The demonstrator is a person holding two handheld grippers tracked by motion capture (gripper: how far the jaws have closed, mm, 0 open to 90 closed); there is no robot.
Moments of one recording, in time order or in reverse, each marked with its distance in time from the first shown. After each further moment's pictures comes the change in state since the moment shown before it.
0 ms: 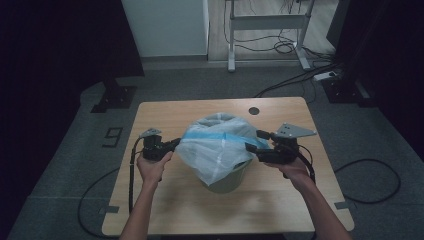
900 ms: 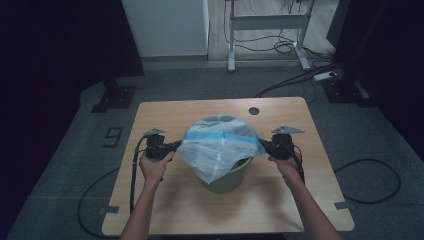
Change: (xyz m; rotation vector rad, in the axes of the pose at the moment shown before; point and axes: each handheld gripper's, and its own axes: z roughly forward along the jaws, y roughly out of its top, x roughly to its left) left arm 0.009 -0.003 0.015 0.089 -0.004 -0.040; right arm -0.060 -0.062 0.041 0.218 -0.272 0.217
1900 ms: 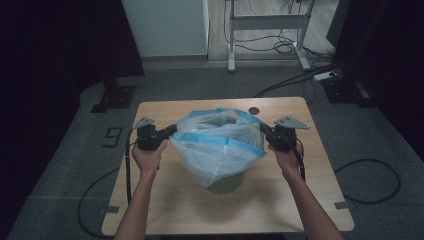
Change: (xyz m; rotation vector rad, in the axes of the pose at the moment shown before) left arm -0.006 0.029 -0.026 -0.191 0.067 0.062; right arm 0.017 0.035 -0.022 -0.218 -0.100 -0.071
